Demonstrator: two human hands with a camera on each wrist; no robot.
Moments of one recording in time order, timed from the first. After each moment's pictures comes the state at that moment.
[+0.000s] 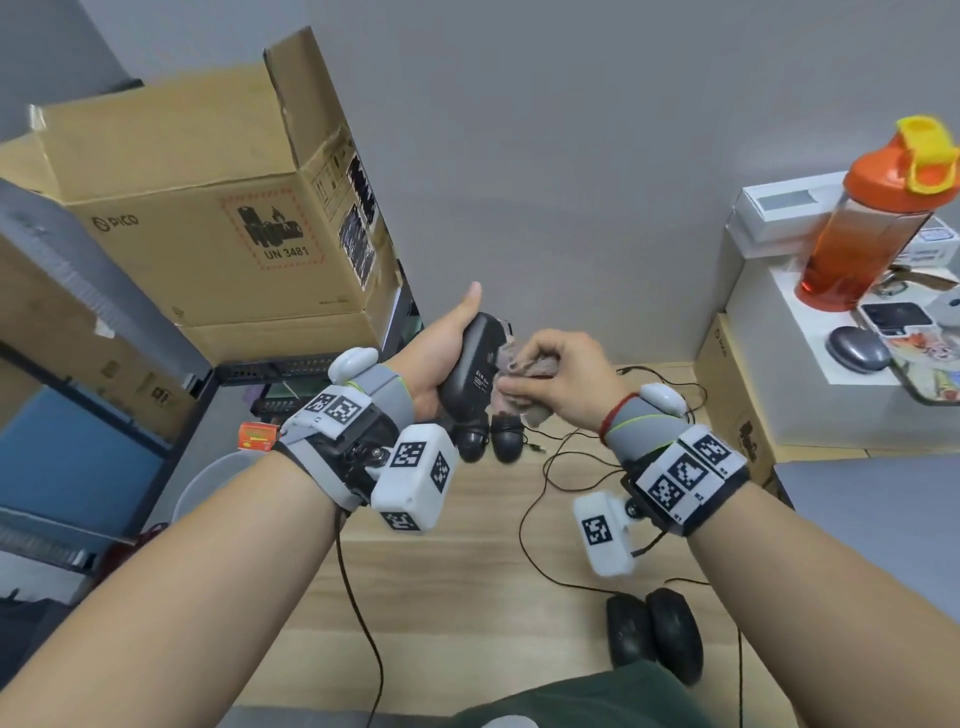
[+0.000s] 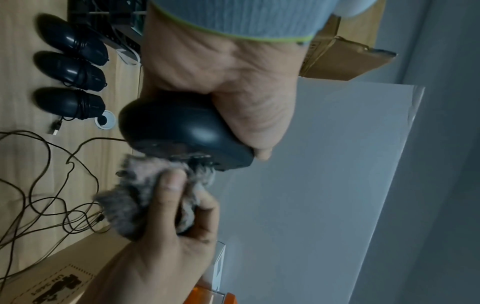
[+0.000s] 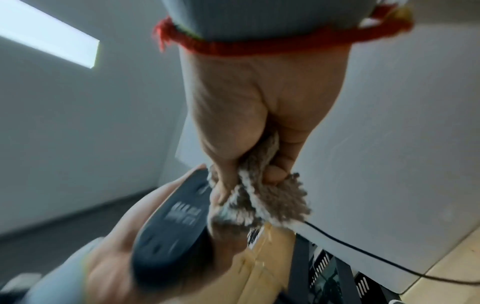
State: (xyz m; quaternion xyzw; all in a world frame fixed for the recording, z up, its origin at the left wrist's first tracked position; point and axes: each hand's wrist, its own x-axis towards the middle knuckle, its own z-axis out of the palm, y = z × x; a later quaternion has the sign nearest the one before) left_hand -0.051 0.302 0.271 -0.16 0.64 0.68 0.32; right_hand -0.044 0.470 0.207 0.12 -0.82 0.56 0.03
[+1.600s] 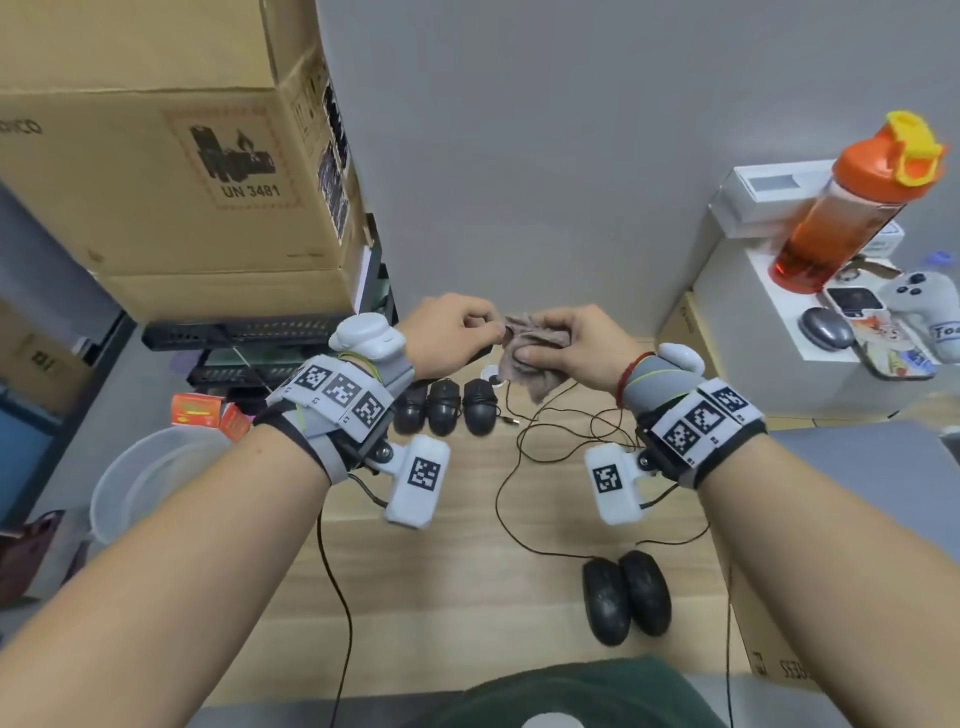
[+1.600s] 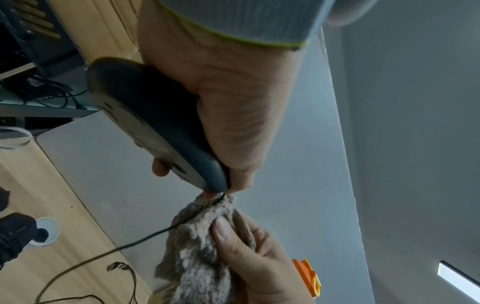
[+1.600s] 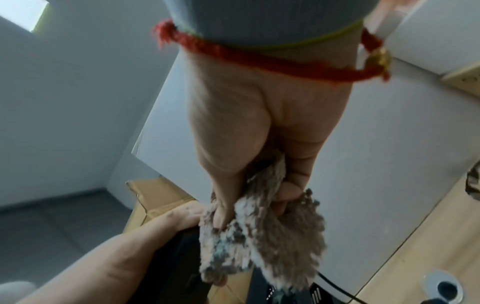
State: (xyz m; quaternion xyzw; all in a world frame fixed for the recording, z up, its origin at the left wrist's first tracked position) left_hand -0.083 0.264 0.225 0.16 0.93 0.32 0.11; right_hand -0.055 0.469 0.211 0.07 -0.89 0.44 -0.10
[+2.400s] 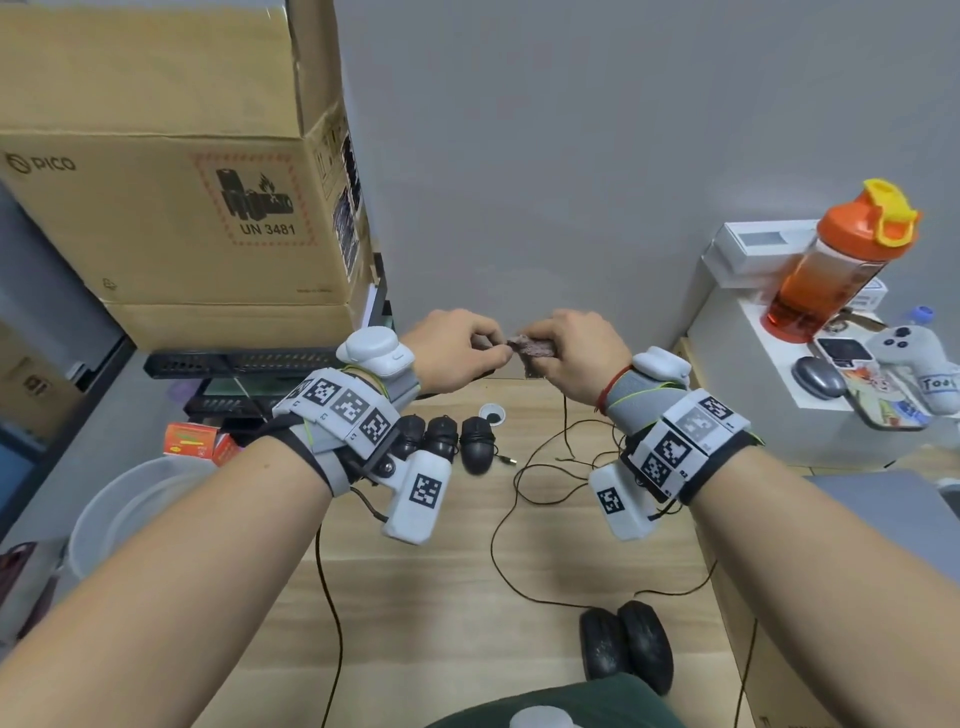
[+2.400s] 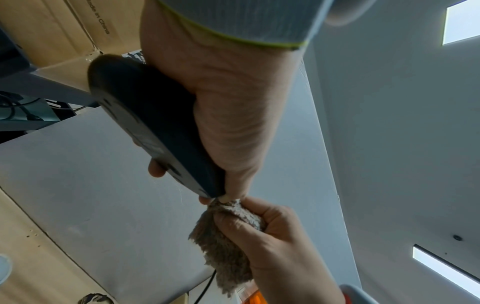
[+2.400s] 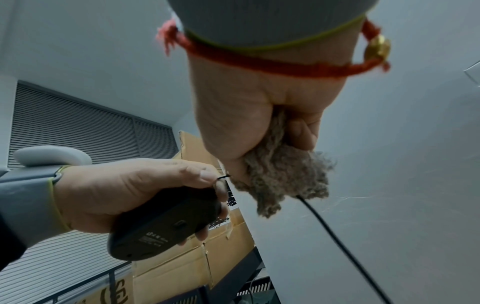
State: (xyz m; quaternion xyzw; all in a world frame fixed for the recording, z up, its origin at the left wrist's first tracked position) left_hand -0.096 0.262 0.241 0.19 0.93 0.29 0.08; right_hand -0.074 0.454 0.242 0.14 -0.98 0.16 0.03
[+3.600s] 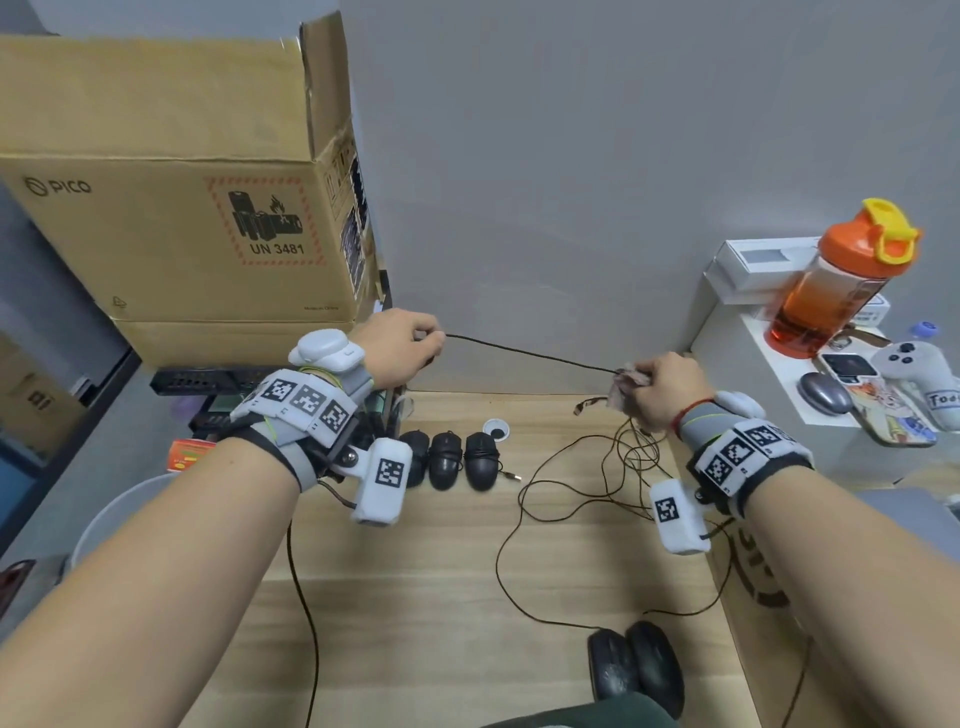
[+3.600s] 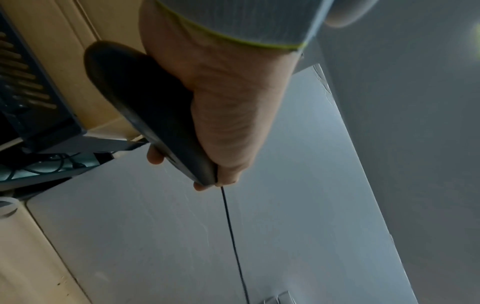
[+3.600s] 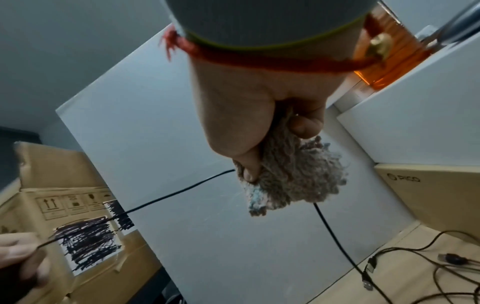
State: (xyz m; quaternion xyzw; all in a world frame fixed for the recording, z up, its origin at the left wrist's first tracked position) left_hand -0.124 0.206 0.241 0.13 0.97 0.21 0.03; right_hand -0.083 0.543 0.199 -0.11 -0.98 0.15 0.00
